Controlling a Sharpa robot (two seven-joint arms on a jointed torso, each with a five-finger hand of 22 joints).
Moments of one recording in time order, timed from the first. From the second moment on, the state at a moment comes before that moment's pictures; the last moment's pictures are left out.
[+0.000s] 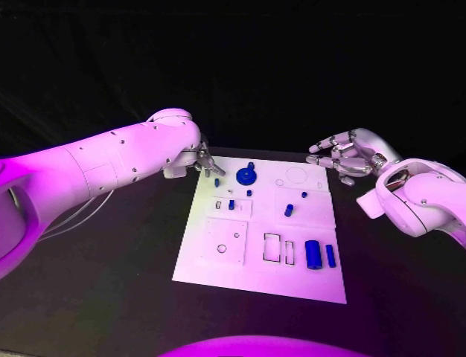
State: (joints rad) left arm 1.33 -0.51 -0.02 1.01 -1.16 0.28 -0.64; left_hand 1.06 -0.04 0.10 0.29 0.04 0.83 0.08 0.54 0.60 1.26 0.01 1.15 1.01 1.47 -0.07 1.57 1.31 0.05 1.47 0.03 1.44 1.31; right arm 1.30 -0.88 -0.12 1.54 -0.78 -0.47 0.08; right_hand 1.29 -0.04 0.04 0.11 0.40 0.91 0.16 0.18 0.21 1.25 0.07 1.27 1.24 1.47 -0.01 1.37 1.31 0.10 1.38 0.09 1.00 1.05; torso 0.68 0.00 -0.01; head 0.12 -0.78
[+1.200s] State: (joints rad) left arm 1.32 -0.48 -0.02 0.99 -1.15 0.30 -0.63; left_hand 1.06 -0.03 0.10 0.29 0.04 0.85 0.08 0.54 0.59 1.26 0.01 1.16 1.02 1.47 -0.07 1.57 1.31 0.05 1.47 0.03 1.45 1.31; right arm 1.30 -0.87 -0.12 1.55 -0.78 -0.47 0.08; right_hand 1.29 -0.04 0.04 0.11 0.40 0.91 0.16 0.18 0.21 1.25 0.07 1.27 1.24 1.47 -0.01 1.37 1.31 0.10 1.38 0.09 1.00 1.05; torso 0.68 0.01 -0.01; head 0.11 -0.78
